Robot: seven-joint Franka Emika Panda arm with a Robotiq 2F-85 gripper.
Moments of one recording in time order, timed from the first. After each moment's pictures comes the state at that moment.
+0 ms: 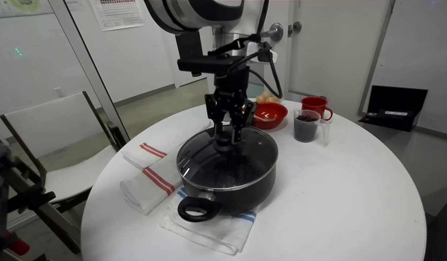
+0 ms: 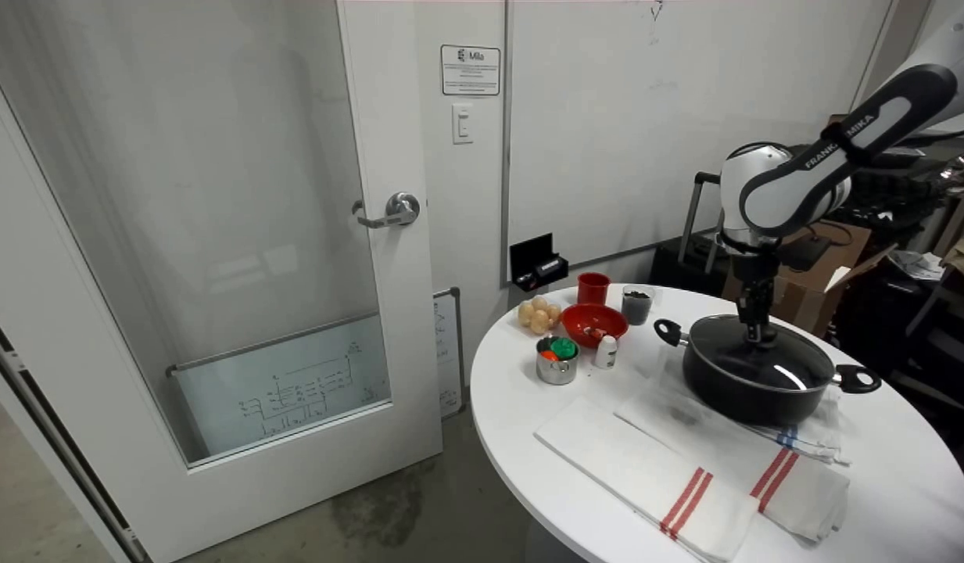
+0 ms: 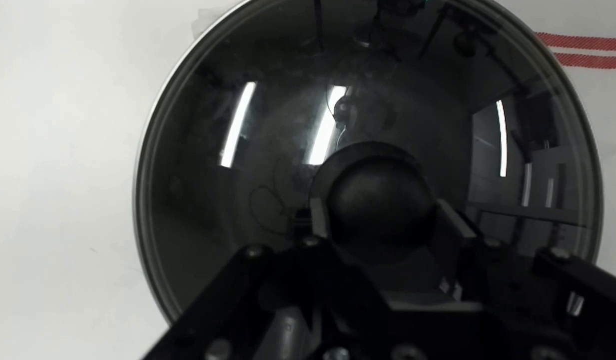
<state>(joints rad) -0.12 0.86 -0.02 -1.67 -0.13 2.24 -0.16</state>
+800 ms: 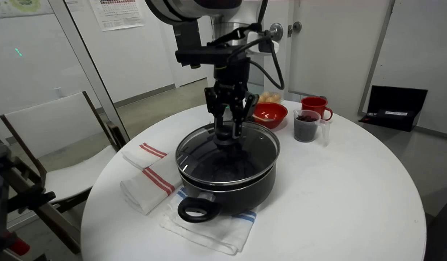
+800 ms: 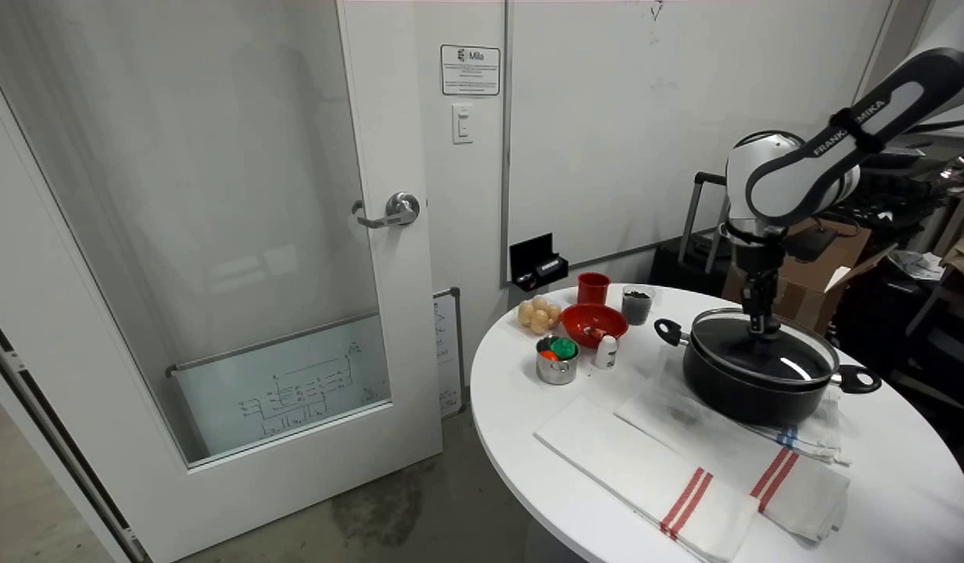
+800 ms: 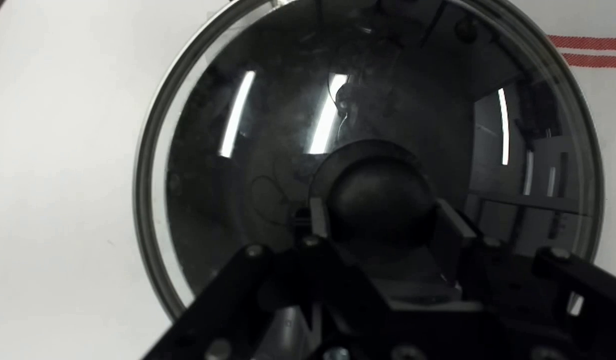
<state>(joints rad) -0.12 0.81 -0.02 -1.71 -0.13 2.25 -0.17</state>
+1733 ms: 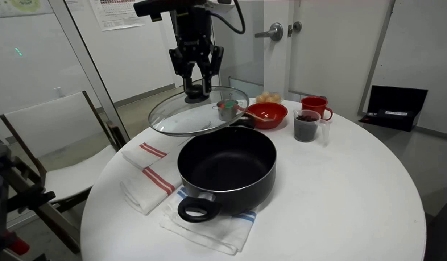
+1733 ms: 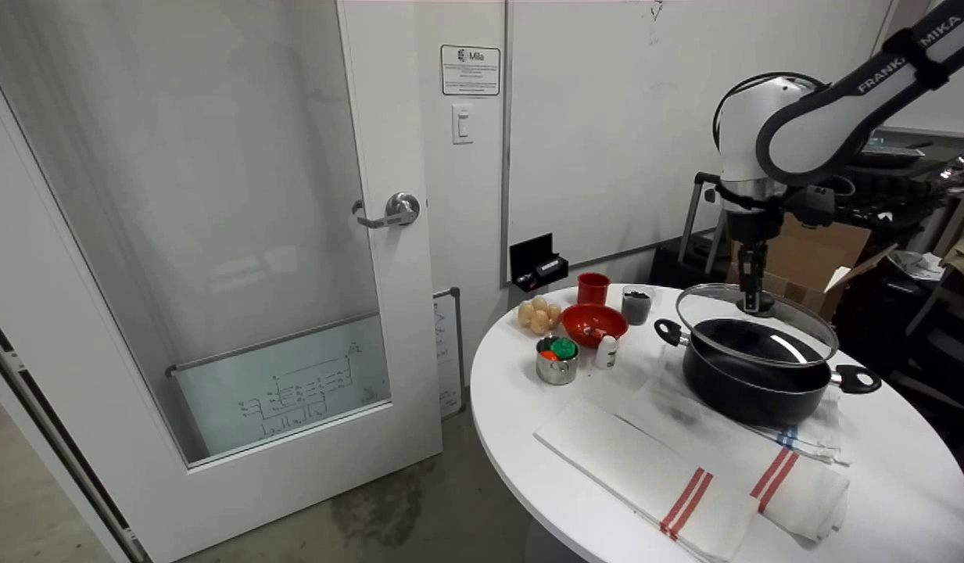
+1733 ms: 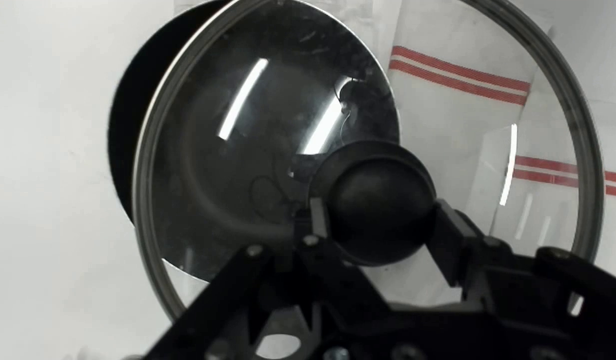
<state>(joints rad) 0.00 0.59 0.02 -1.87 -0.17 2.22 -0.19</state>
